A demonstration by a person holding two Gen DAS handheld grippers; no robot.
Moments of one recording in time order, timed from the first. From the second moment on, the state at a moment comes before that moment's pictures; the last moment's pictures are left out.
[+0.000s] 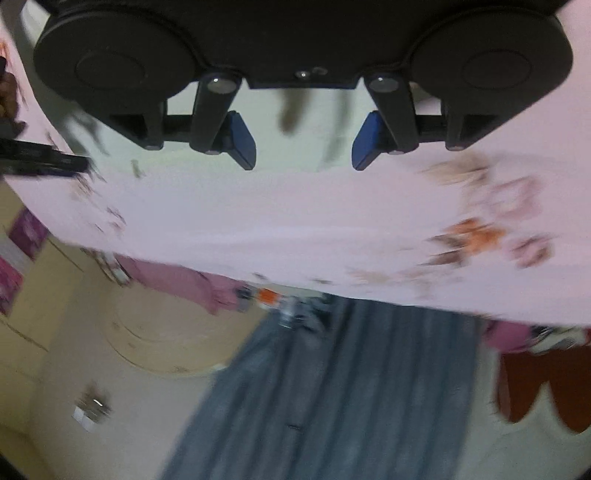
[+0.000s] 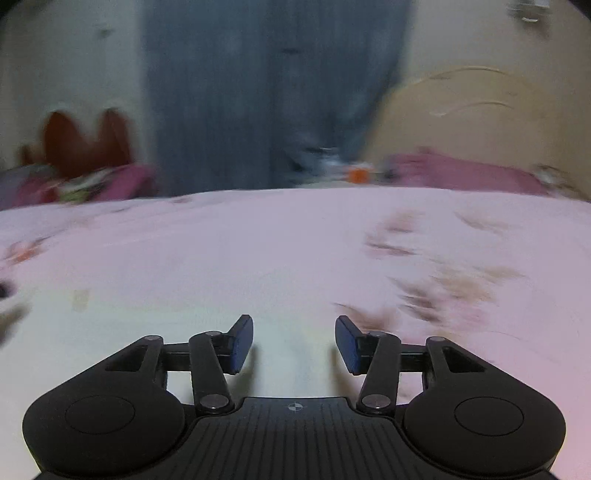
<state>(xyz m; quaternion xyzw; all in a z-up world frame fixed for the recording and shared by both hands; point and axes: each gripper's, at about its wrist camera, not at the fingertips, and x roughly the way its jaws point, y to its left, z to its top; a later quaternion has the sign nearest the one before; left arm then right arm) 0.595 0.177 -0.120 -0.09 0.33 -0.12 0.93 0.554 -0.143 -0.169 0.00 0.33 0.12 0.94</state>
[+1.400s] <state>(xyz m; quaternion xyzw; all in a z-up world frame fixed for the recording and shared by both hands) 0.516 0.089 -0.142 0.00 0.35 -0.16 0.92 0.481 -0.076 -0.184 -0.09 0.34 0.24 0.91</state>
